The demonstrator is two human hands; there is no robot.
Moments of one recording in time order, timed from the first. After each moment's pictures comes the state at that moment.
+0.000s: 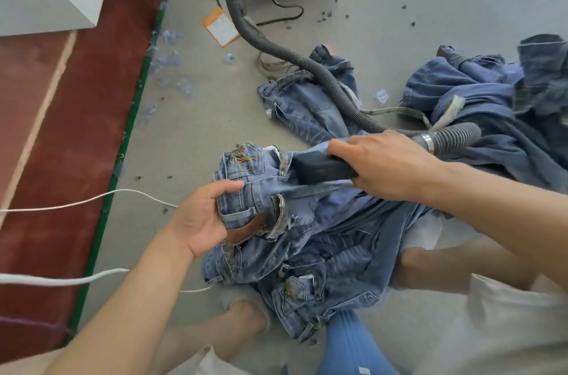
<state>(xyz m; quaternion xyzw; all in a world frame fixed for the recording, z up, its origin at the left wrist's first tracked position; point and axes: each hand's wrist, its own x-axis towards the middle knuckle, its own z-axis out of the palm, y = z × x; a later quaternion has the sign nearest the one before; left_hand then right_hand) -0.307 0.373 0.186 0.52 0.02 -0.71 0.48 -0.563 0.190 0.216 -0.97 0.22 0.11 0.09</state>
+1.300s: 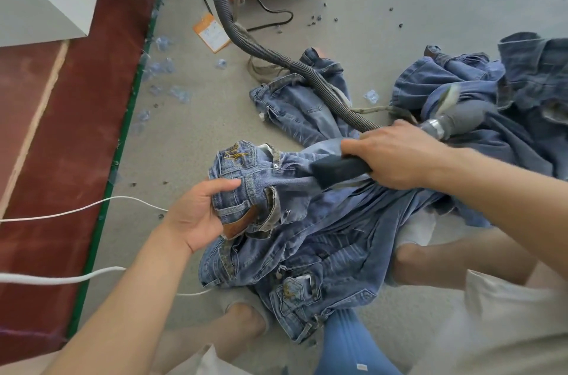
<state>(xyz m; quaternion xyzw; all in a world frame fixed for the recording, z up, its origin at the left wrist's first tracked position) -0.307 0.367 0.187 0.50 -0.01 -0.71 0.50 -0.585 0.175 0.234 -0.94 0.25 0.19 0.10</state>
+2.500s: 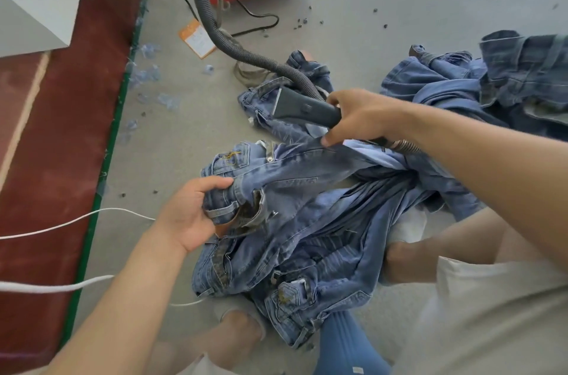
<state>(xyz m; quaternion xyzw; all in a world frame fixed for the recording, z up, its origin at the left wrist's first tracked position) -0.314 0.347 0.199 0.57 -0.02 -0.68 0.47 -0.547 0.120 0.227 -0.80 0.44 0.09 0.40</state>
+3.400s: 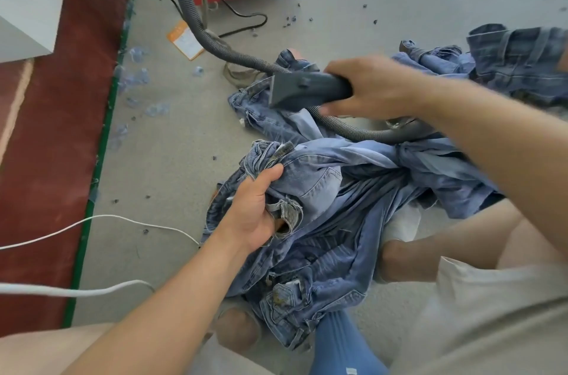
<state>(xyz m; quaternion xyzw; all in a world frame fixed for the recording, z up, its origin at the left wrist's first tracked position) -0.410 0.308 0.173 0.52 -0.01 -0.68 0.52 -0.575 0.099 0.264 -0.91 0.34 0.01 0.24</state>
